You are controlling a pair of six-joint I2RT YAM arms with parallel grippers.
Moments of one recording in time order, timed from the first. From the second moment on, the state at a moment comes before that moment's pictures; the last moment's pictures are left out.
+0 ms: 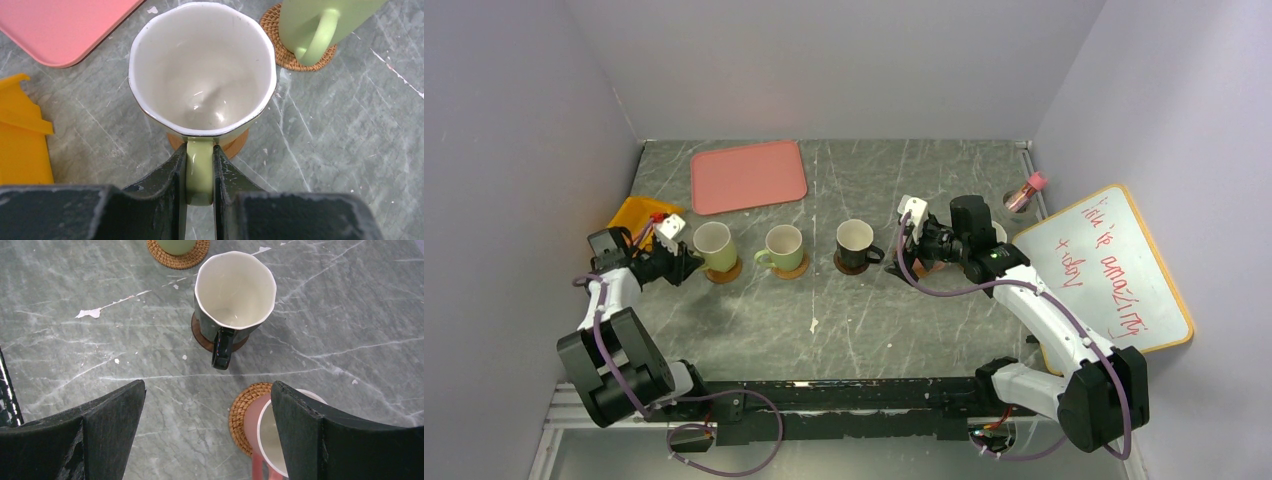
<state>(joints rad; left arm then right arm) 0.51 1.27 0.67 -0.35 0.99 0.85 0.37 1.11 0.81 -0.29 -0.62 -0.51</state>
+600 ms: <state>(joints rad) 0.51 1.24 0.66 -0.39 1.00 0.92 0.37 1.11 0.81 -0.29 -0.62 -0.51</state>
